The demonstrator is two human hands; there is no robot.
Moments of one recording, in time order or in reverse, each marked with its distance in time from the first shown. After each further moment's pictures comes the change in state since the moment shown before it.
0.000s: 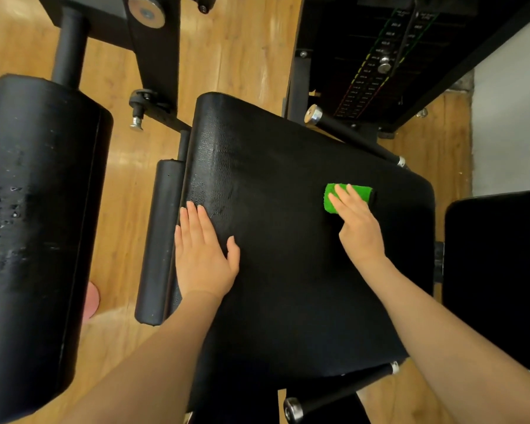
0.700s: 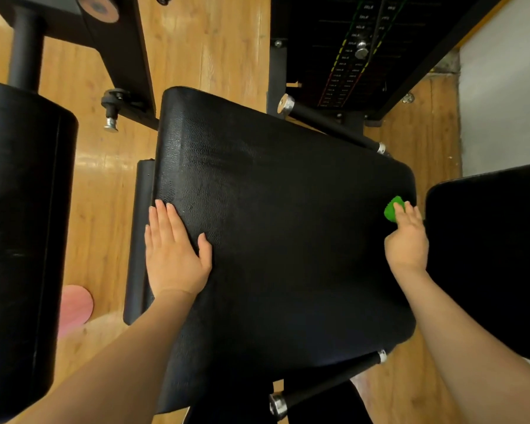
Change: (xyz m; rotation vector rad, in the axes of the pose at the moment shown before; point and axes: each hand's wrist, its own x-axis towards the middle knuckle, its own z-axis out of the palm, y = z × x) left_hand -0.001 -0.002 0.009 -0.054 0.057 0.014; right_hand -0.044 0.106 -0.020 -0.068 0.032 0.589
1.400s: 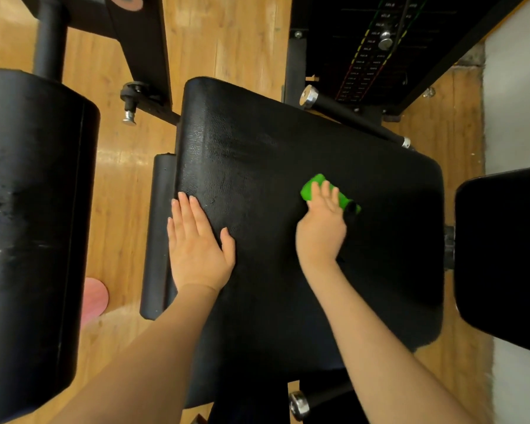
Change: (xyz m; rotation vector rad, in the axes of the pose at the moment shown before) left_hand 0.000 0.004 -0.003 0.012 -0.034 -0.005; right_hand -0.074 -0.171 0.034 0.173 -0.014 -0.167
